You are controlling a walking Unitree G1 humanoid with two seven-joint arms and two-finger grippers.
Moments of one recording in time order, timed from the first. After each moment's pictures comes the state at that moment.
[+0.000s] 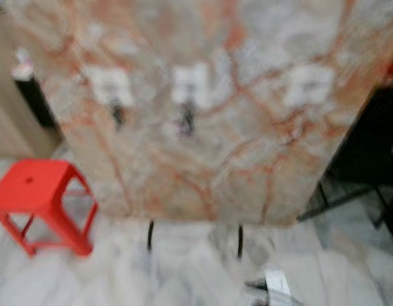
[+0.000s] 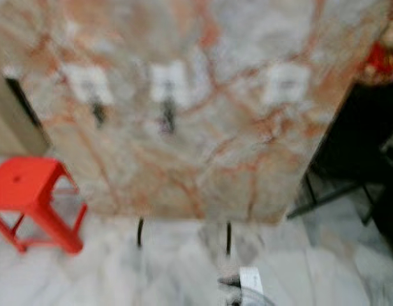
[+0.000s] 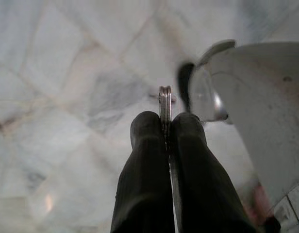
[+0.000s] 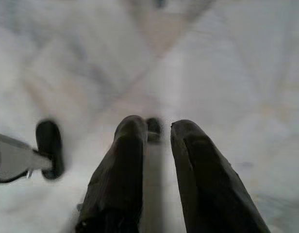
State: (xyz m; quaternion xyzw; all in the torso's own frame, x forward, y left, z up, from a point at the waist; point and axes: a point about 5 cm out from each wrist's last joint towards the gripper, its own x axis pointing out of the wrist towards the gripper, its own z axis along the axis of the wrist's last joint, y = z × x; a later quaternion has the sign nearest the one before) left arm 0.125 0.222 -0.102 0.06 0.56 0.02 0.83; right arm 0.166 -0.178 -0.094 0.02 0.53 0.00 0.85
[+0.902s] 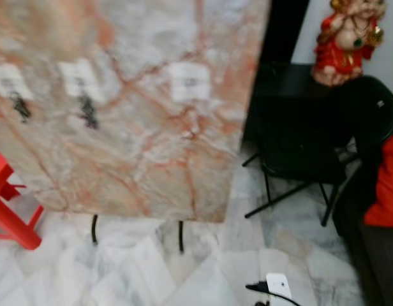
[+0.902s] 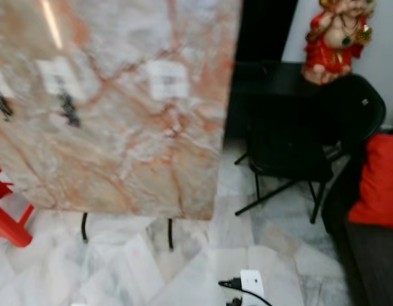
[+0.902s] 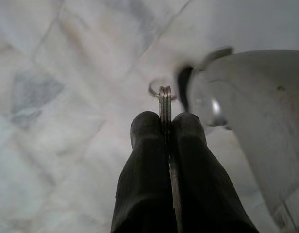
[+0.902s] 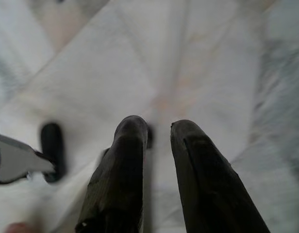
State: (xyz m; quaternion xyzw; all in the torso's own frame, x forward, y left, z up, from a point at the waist) left arm 0.129 0.219 -0.101 0.07 0.55 0.01 0.83; right arm 0.162 -0.178 -0.096 0.02 0.54 0.00 0.84
